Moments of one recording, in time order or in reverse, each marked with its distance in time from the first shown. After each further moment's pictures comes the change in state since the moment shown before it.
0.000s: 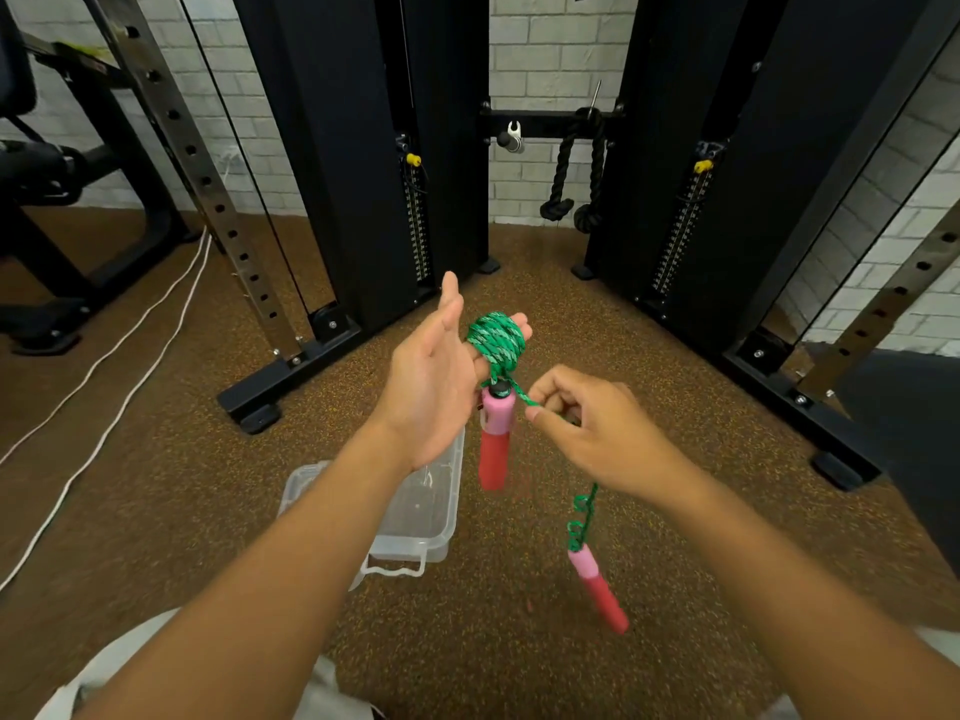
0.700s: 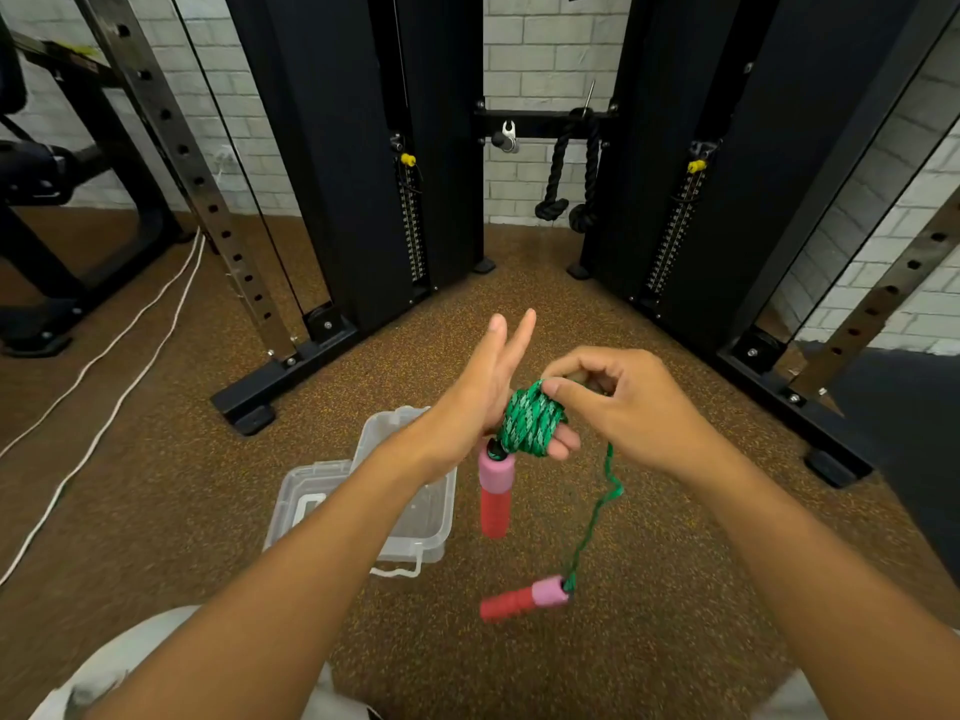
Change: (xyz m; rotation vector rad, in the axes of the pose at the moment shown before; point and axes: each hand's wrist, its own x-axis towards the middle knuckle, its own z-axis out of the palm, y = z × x) left_hand -0.006 -0.015 0.020 0.431 -0.220 -0.249; right_hand -0.001 -0.005 -0.031 0.087 0.079 -0.016
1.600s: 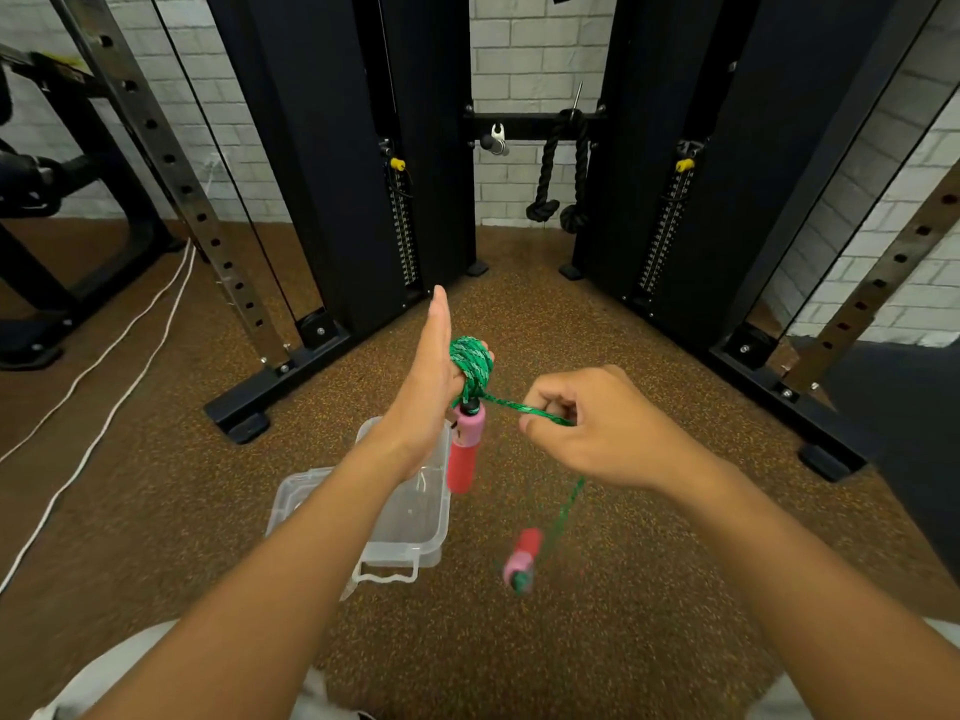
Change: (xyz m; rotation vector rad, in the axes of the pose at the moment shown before) left_hand 0.017 -0.014 -0.025 -0.140 0.357 0.142; right_hand -0.005 -0.015 0.007 -0.235 -0.219 0.013
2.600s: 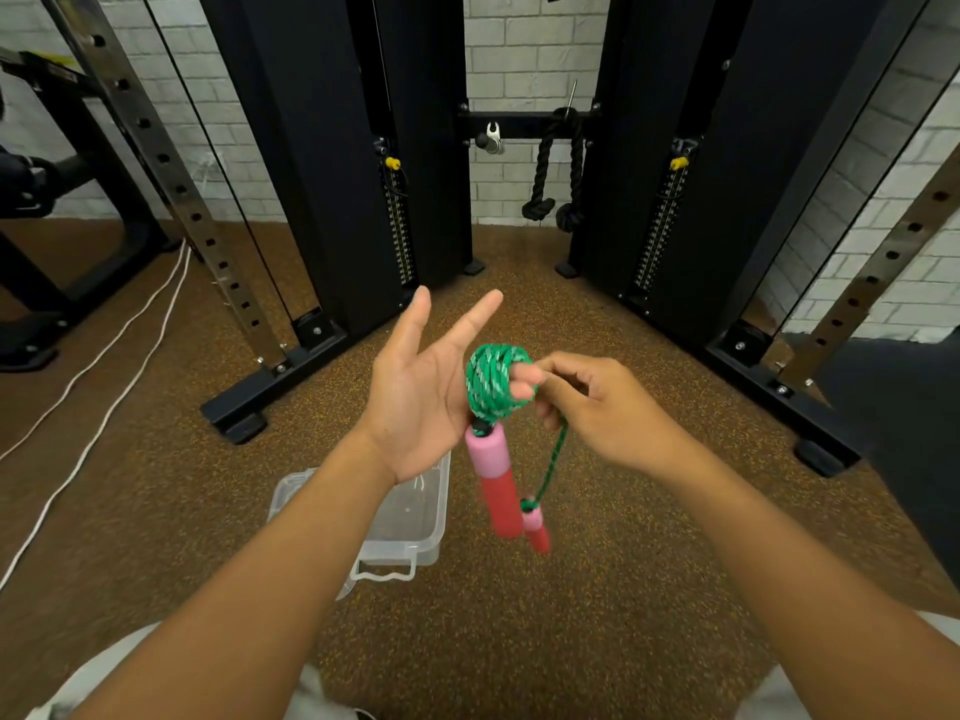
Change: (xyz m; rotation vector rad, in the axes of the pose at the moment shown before) left_hand -0.023 0.021 0.006 -0.392 -0.284 -0.123; right_hand 0.009 0.029 0.006 0.266 0.143 0.042
